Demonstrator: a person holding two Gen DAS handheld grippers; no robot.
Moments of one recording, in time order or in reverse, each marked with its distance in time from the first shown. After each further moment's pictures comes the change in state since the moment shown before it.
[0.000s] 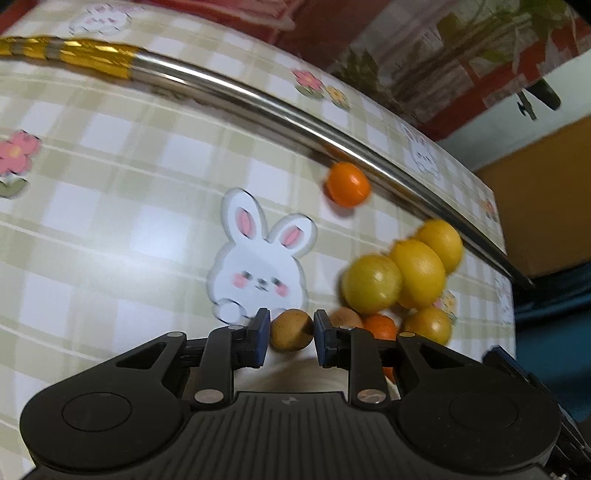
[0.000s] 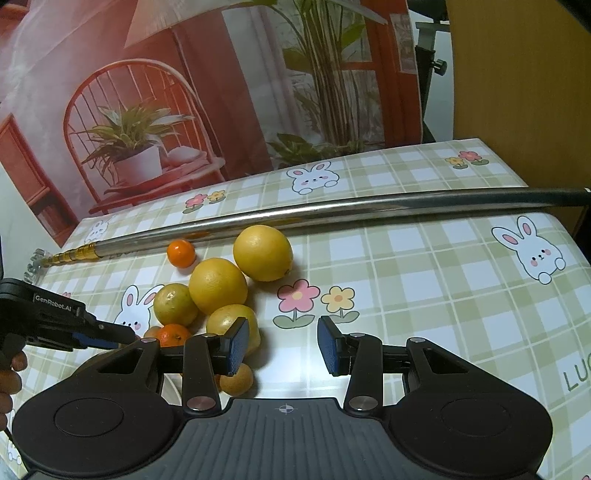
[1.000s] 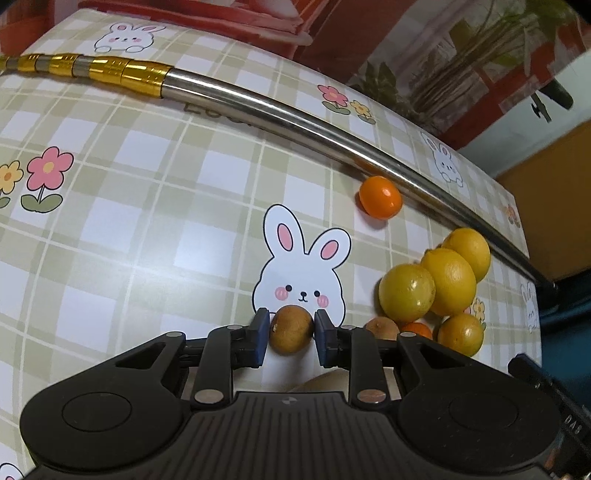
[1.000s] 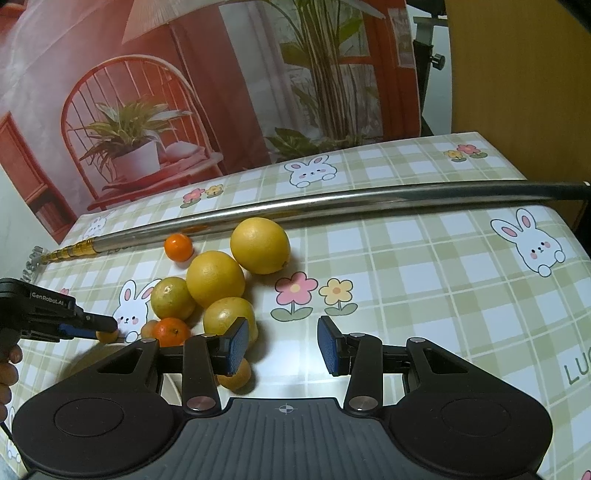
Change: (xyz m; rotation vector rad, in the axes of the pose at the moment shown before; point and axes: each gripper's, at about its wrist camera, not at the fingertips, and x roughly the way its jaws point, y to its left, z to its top) left arm -0.004 0.008 -0.001 0.043 -0.037 0.074; right arm 0.003 -0.002 -0.002 0.010 0.017 0.000
